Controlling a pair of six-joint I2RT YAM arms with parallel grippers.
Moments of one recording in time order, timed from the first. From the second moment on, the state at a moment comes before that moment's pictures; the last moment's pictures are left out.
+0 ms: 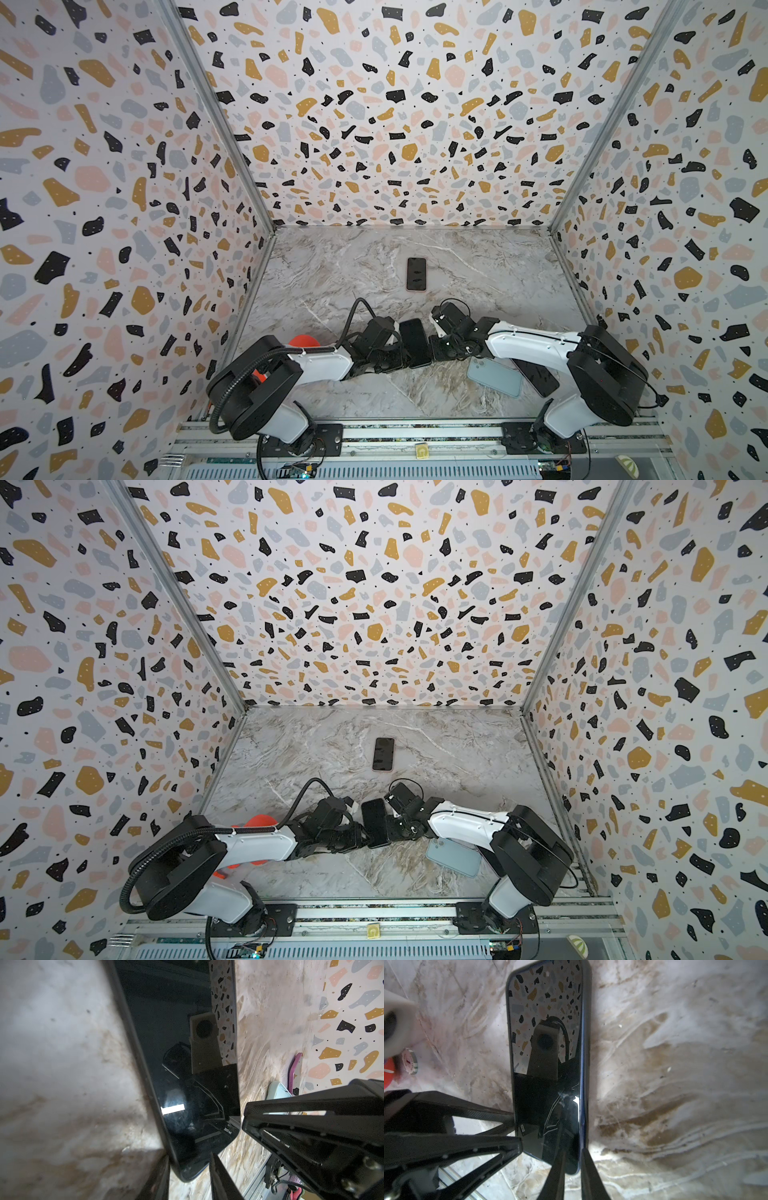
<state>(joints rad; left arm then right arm) -0.78 1.48 0.49 0.13 0.38 -0.93 0.87 1.55 0.82 -0.36 -0.19 0.66</state>
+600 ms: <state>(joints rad) -0.77 1.49 0.49 0.13 0.38 -0.92 0.86 1.55 0.81 -0.34 -0.20 0.66</state>
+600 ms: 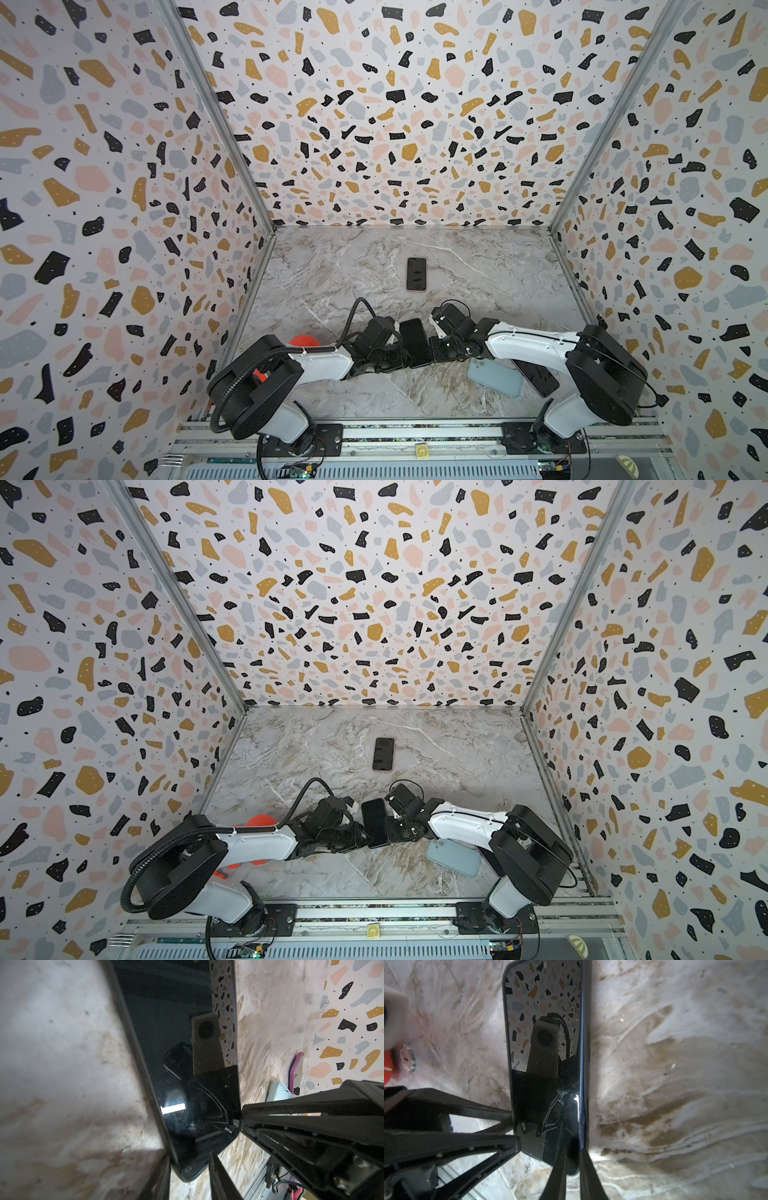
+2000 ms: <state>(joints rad) -0.77 1.50 0.49 0.14 0.38 -0.93 0.86 1.57 0.77 -0.27 -0.22 0.69</state>
